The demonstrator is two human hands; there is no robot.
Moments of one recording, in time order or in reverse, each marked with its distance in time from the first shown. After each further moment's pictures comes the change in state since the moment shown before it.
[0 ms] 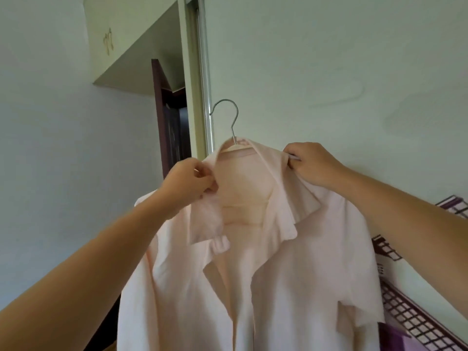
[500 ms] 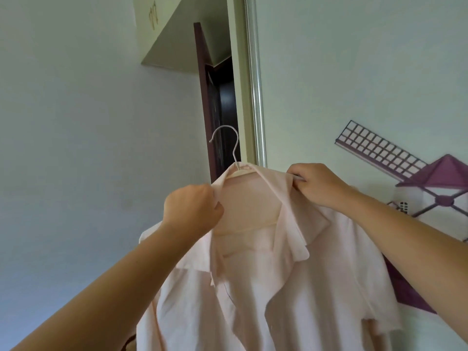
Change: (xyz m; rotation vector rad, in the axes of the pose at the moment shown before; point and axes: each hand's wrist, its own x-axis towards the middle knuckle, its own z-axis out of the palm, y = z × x) left_hand -0.099 -0.163 0.000 1.162 0.152 0.007; right_hand -0.084 -0.020 0.195 0.190 -0.182 -0.041
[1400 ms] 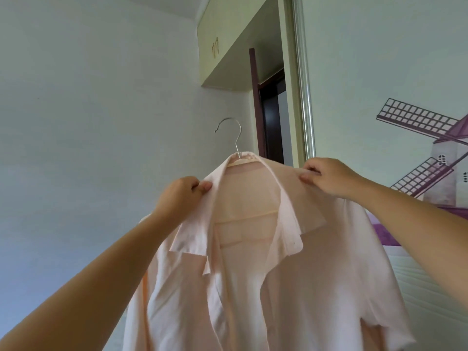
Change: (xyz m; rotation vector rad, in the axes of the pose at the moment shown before) left_hand -0.217 -0.163 -0.023 -0.439 0.106 -0.197; right_hand -0.164 -0.136 0.080 0.041 0.023 -0.101
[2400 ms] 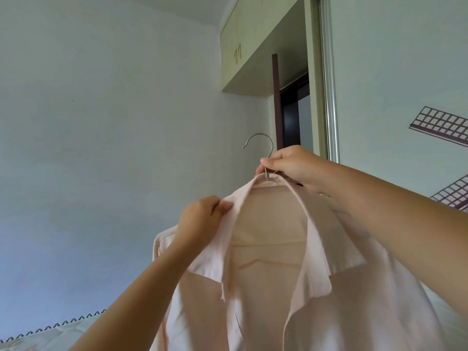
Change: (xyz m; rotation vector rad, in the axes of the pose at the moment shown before) left_hand -0.032 -0.014 0.001 -0.084 0.030 -0.032; right_hand 0.032 -0.115 0.022 0.621 -0.210 0.048
